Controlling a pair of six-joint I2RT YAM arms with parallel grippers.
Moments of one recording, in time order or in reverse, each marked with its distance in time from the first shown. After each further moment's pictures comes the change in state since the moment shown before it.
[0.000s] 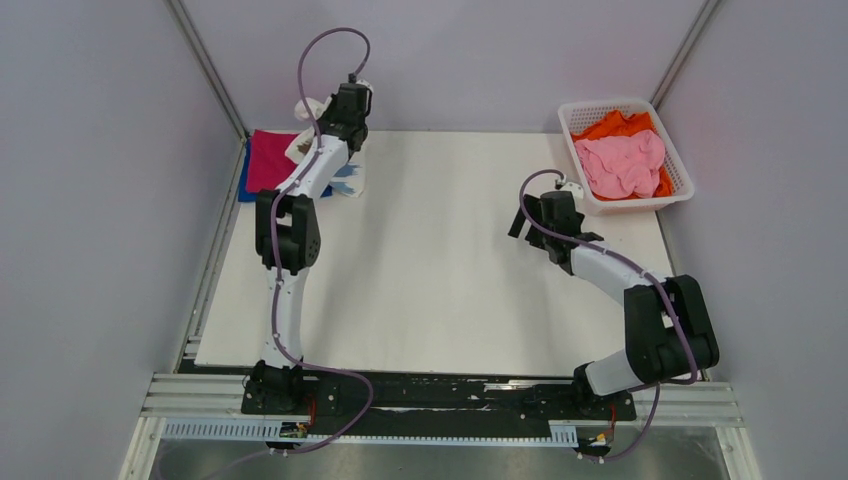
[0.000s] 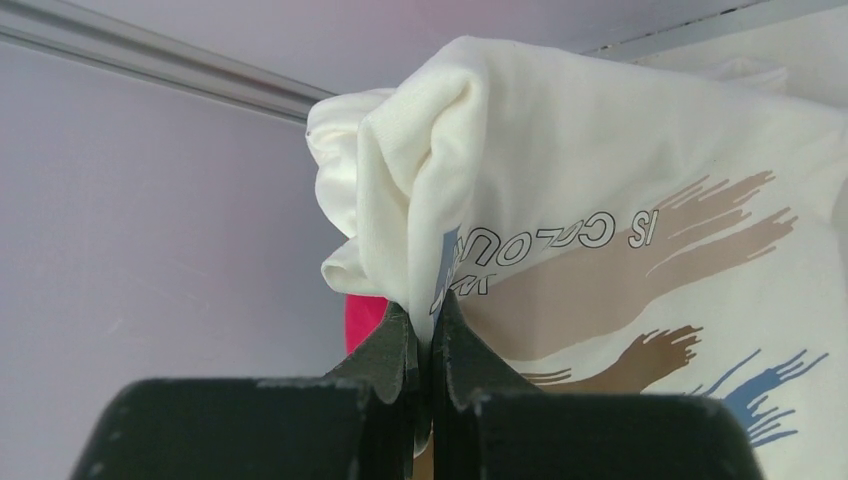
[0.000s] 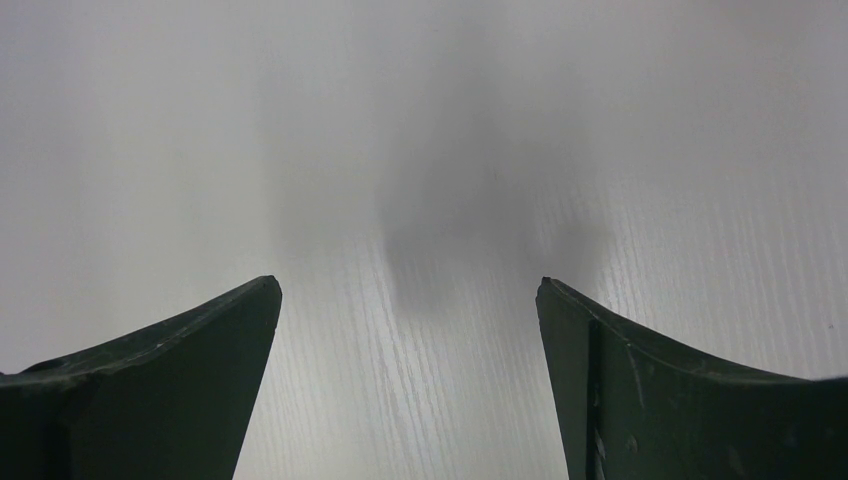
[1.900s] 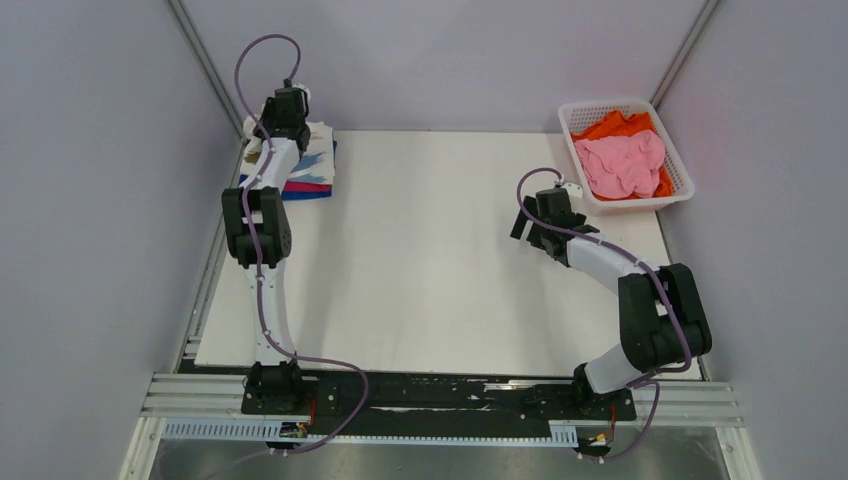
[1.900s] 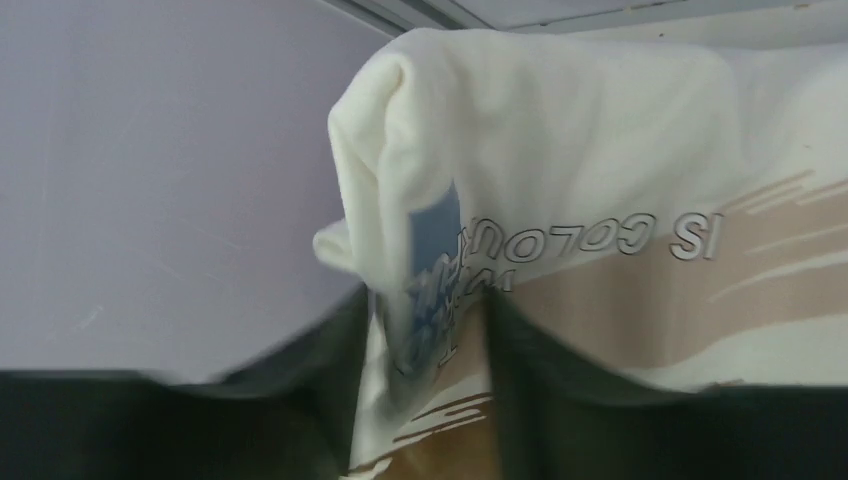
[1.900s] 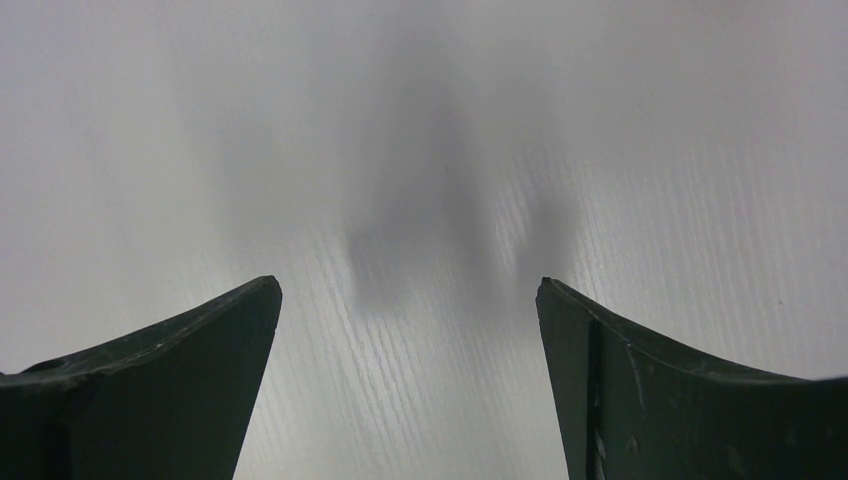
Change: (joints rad) left arm 0.249 0.002 -0.071 0.111 0.090 0.056; right arm 0.000 0.071 0.063 -0.096 0.072 0.000
